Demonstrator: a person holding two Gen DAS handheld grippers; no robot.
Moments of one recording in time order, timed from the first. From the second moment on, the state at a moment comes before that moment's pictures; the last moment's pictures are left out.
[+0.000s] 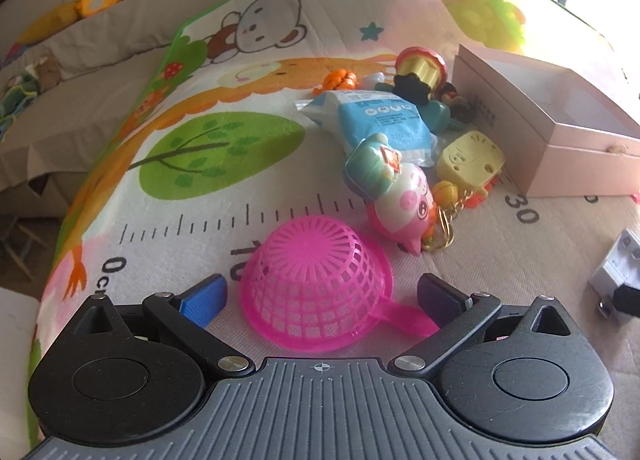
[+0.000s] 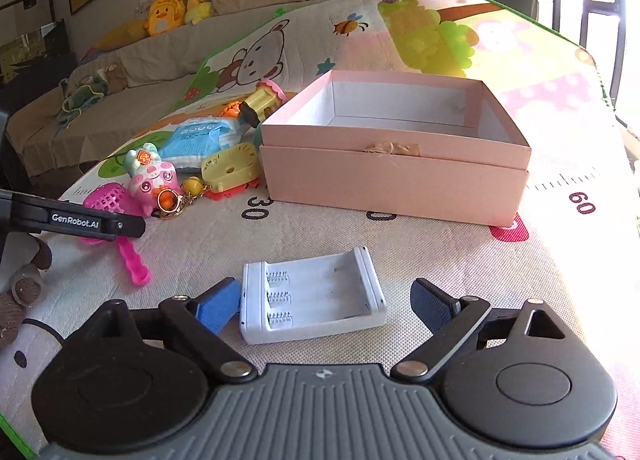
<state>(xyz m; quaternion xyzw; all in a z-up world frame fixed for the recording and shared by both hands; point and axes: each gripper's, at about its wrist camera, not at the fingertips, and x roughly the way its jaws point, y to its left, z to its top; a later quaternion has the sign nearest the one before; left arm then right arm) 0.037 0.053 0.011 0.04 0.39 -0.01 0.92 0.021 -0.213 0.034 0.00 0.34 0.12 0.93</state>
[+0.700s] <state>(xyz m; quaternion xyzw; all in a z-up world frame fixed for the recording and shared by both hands) 0.033 0.077 0.017 0.01 0.39 0.03 0.92 0.035 -0.199 0.035 -0.04 0.37 0.16 0.91</state>
